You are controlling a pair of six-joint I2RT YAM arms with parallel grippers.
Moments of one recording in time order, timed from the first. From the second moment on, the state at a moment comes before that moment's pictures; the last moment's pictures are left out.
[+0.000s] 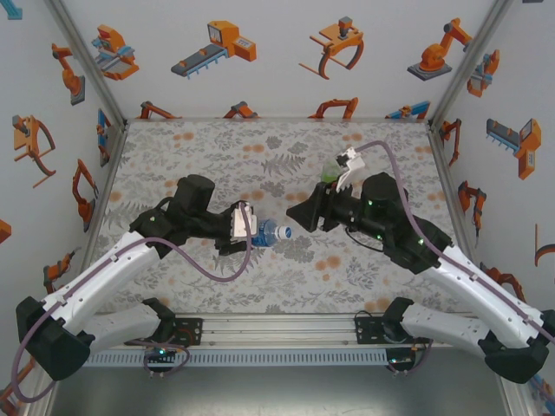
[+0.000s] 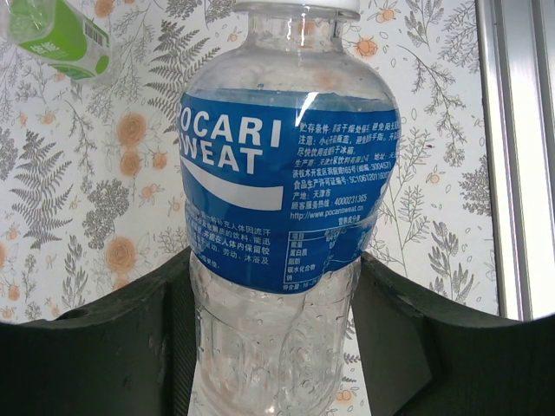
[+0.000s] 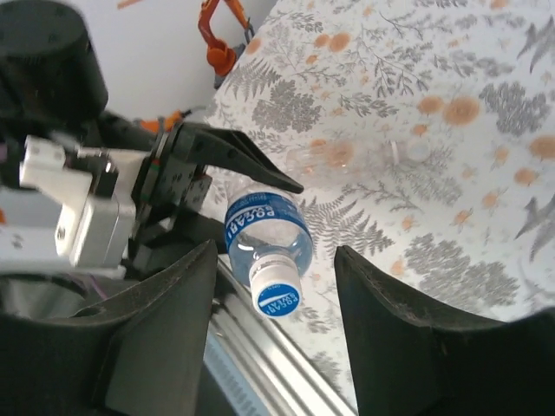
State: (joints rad) left arm -0.71 1.06 0.94 -0.59 0.60 0.82; right arm 0.85 0.93 1.08 -0.39 -0.14 0.47
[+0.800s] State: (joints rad) left arm -0.71 1.07 0.94 -0.59 0.63 0.82; right arm 0.86 0.99 1.08 -0.31 -0.46 -0.16
